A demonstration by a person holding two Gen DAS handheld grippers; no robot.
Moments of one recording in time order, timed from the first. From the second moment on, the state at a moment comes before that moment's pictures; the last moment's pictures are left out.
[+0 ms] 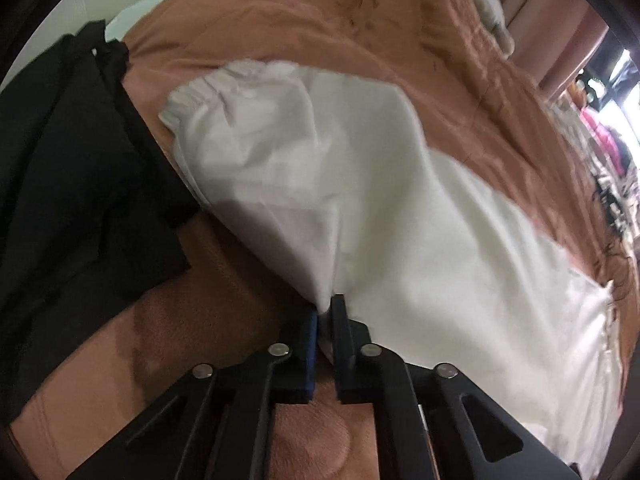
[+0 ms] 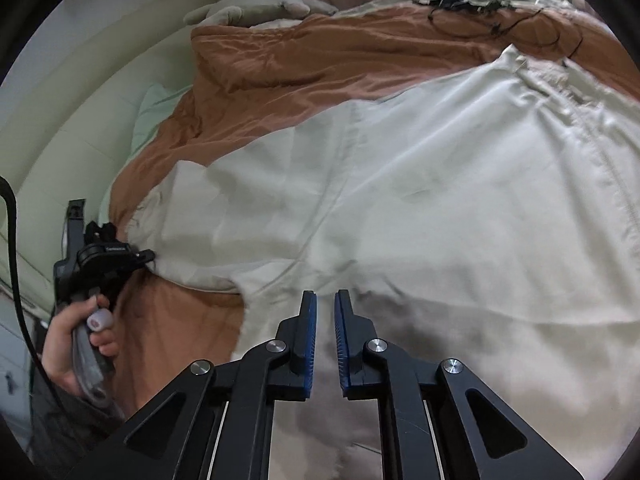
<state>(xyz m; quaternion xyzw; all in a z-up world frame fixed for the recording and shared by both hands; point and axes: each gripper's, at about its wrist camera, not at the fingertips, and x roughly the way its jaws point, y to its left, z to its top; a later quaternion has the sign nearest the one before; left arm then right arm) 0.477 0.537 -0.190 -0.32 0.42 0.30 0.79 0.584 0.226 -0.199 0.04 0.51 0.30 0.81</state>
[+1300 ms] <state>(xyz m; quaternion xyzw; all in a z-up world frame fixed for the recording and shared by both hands) 0.511 0.276 0.022 -0.17 0.30 -0.01 0.94 0.571 0.078 -0.153 0.13 0.50 0.29 0.81</state>
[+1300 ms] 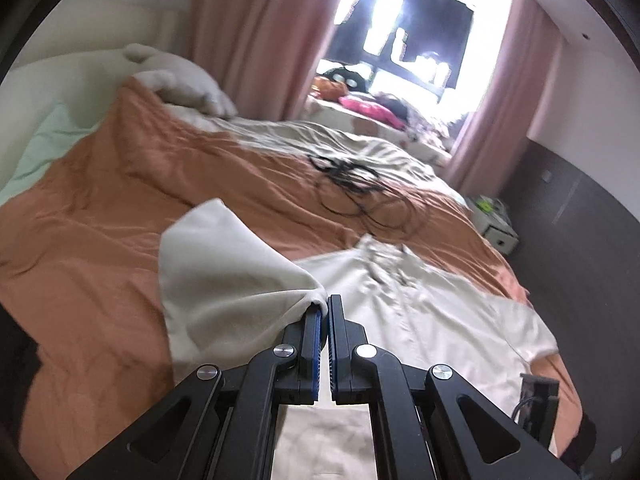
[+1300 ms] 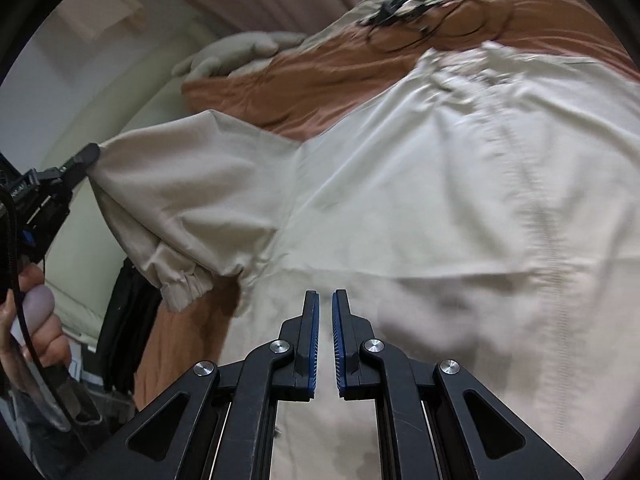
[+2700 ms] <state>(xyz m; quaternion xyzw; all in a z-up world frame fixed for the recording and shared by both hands) 0.310 0.382 -0.116 -0.26 0.36 0.20 0.87 0.563 0.216 -0.201 -0.10 0.52 0.28 0.80</state>
